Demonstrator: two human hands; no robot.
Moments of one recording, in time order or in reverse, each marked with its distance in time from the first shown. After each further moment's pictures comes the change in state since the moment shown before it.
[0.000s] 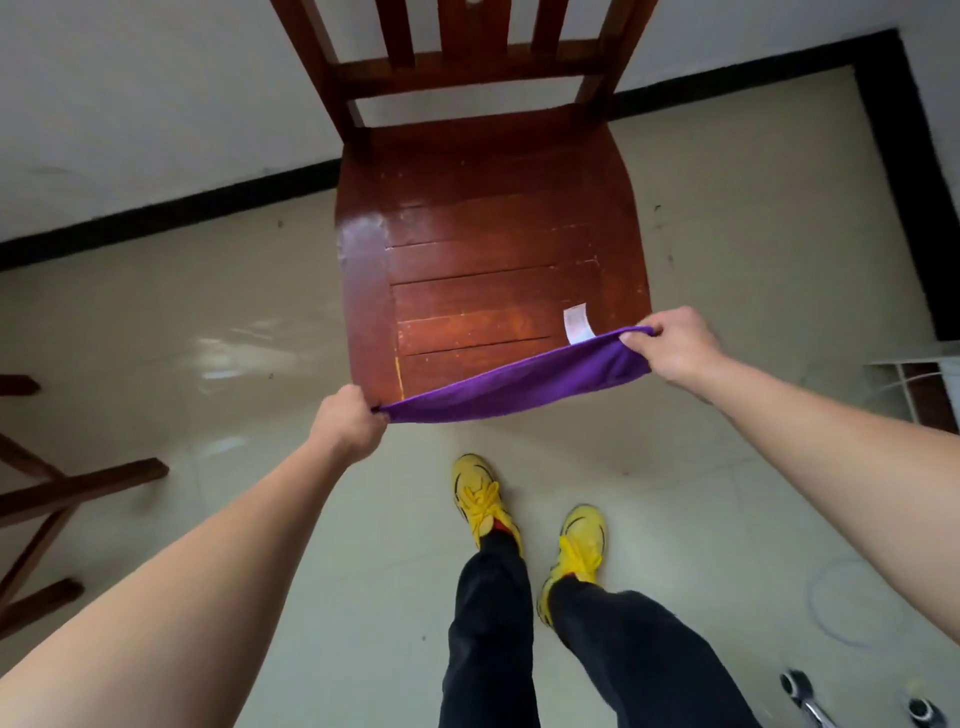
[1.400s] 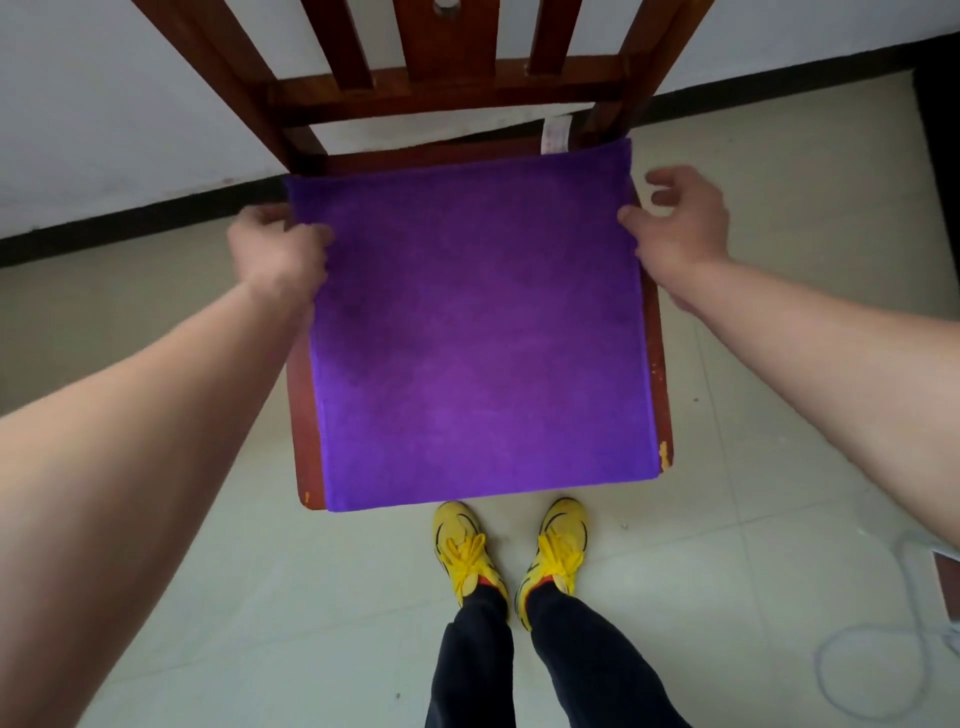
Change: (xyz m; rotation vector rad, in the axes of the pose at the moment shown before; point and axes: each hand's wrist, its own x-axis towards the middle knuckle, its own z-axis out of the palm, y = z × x) left_hand 0.172 0.108 -0.111 -1.099 0.463 -0.163; right_hand 0.172 -0.092 -0.034 0.360 0.264 -0.076
